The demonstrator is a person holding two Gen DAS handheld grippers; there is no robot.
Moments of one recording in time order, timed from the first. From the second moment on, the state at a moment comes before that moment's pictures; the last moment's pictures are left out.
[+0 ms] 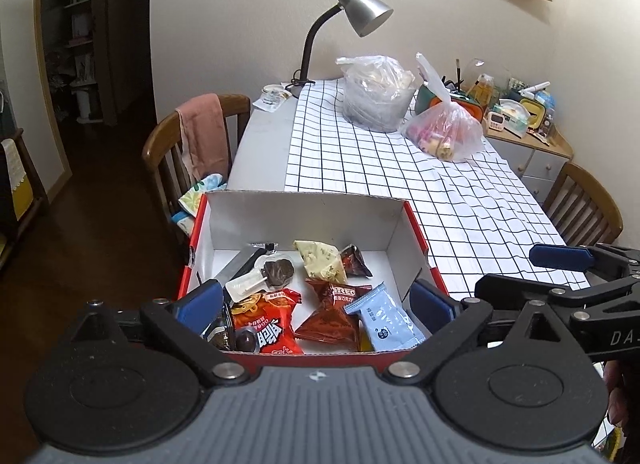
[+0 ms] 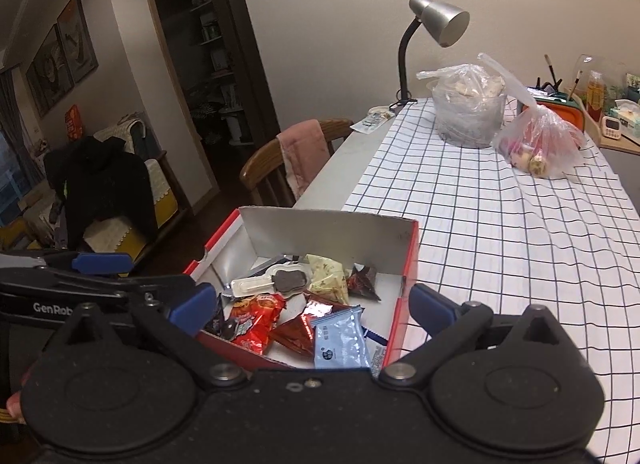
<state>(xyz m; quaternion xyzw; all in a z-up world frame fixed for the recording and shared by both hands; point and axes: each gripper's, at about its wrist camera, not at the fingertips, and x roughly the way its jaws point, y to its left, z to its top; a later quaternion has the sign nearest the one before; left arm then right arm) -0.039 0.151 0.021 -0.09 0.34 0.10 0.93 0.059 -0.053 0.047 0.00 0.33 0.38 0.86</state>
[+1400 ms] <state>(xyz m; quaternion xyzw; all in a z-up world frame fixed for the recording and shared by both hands) -0.047 0.149 0.017 -0.11 0.34 0.11 0.93 0.058 -0.058 0.040 0.02 0.34 0.37 0.86</state>
